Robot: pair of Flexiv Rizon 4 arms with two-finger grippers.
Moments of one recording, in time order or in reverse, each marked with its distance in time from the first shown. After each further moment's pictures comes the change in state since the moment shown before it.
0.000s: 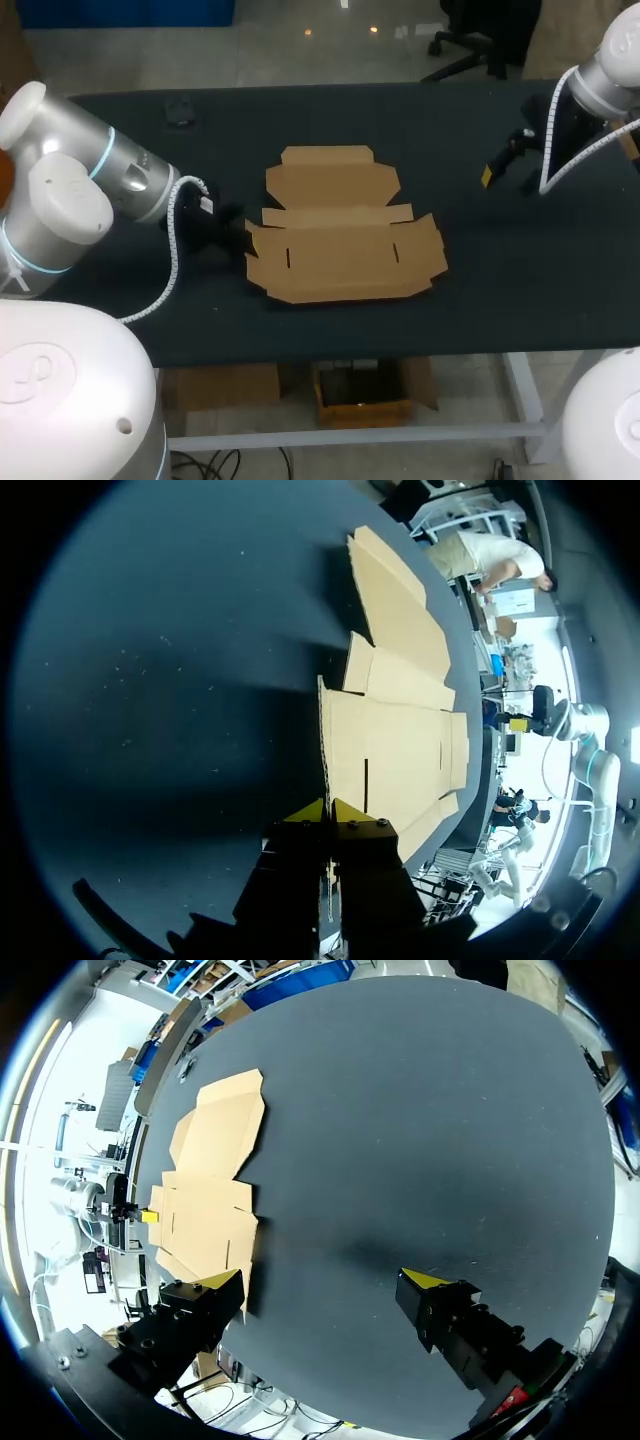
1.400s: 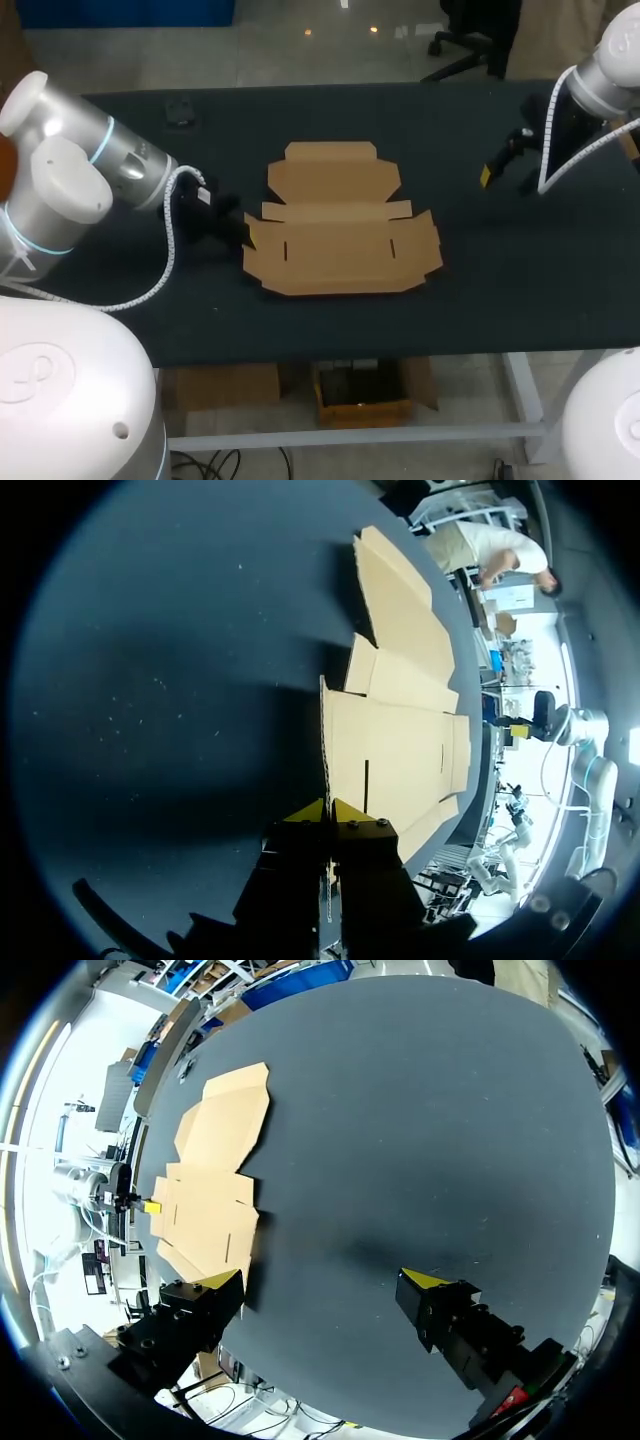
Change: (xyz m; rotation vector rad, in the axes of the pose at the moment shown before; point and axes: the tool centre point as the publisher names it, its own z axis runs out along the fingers) left arm -0.007 -0.022 0.002 -0.037 0.011 0.007; right arm 0.002 0.001 0.000 0.000 0.000 0.007
